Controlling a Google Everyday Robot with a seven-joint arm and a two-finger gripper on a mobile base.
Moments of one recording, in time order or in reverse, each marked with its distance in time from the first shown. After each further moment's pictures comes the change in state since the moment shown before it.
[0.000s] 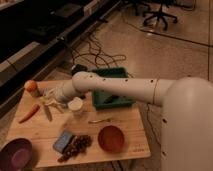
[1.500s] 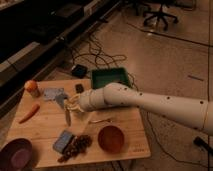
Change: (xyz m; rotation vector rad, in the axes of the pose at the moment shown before) arm 0.050 0.039 -0.112 0.156 -0.018 0.163
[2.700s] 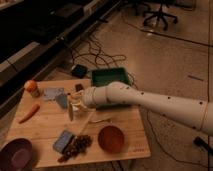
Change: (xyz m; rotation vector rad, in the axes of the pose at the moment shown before) arm 0.013 -0.023 0.005 0.045 -0.004 -0.004
